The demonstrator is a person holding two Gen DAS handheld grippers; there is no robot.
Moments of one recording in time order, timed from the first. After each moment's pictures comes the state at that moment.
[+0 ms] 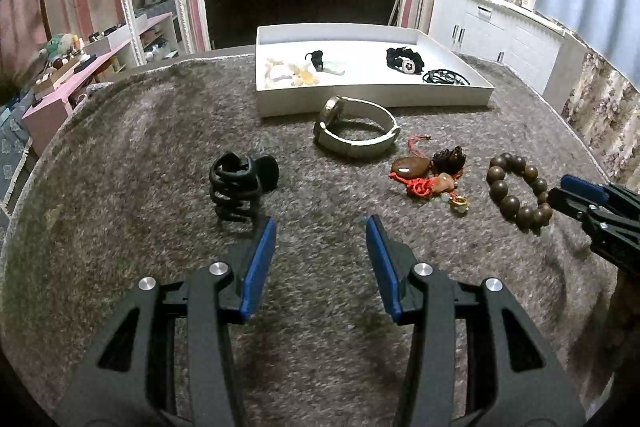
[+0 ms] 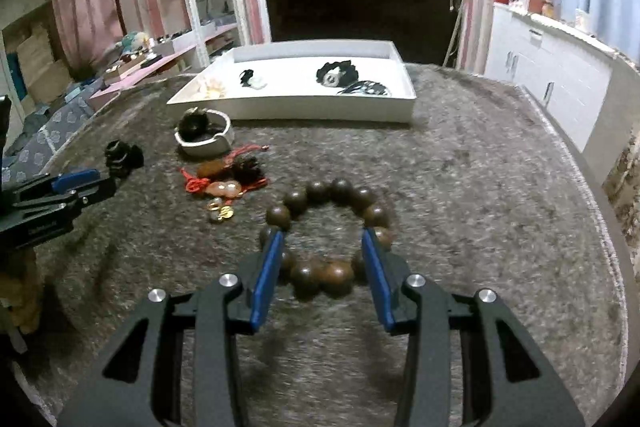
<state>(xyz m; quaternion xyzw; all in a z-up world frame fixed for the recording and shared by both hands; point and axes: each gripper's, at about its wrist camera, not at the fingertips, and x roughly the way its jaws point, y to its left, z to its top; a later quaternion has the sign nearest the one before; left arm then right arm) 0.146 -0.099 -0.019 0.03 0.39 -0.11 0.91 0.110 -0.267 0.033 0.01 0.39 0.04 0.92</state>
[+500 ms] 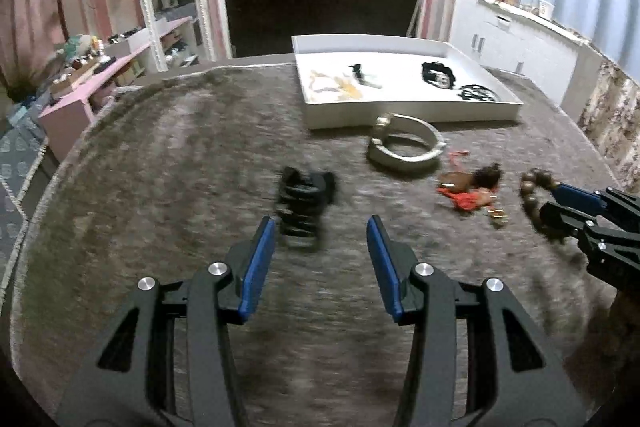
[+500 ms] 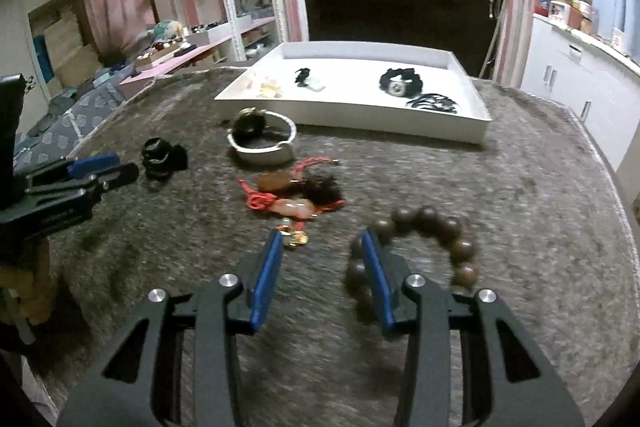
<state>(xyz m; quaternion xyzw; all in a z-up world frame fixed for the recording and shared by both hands) 0.154 -0.058 -0.008 0.03 0.38 -0.07 0.92 0.133 -0.214 0.033 0.00 0.39 0.10 0.92</state>
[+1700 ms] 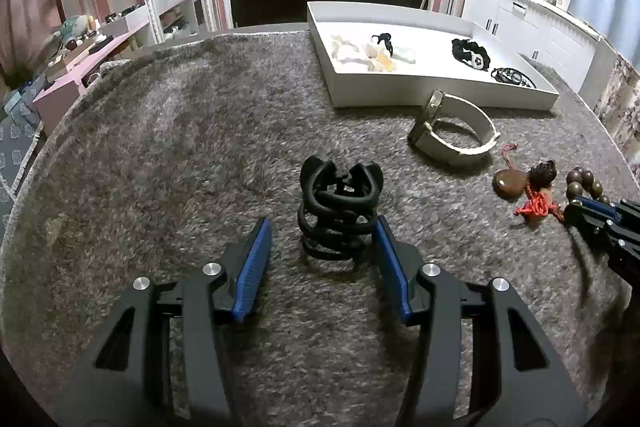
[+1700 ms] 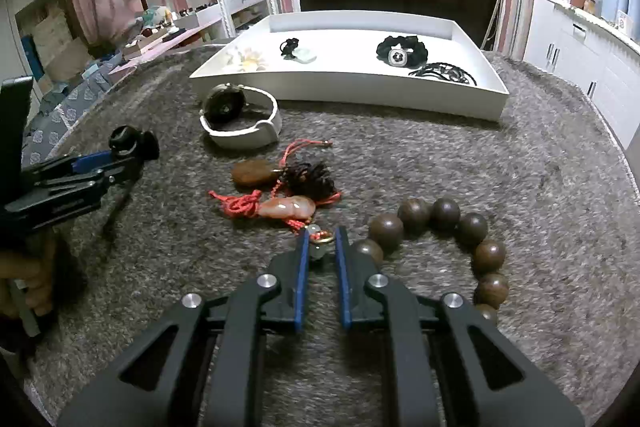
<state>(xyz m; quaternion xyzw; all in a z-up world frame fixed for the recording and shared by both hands) 0.198 -0.052 -0.043 0.02 0.41 -0.06 0.91 0.164 -0.215 0.004 0.01 0.43 0.08 0.90</state>
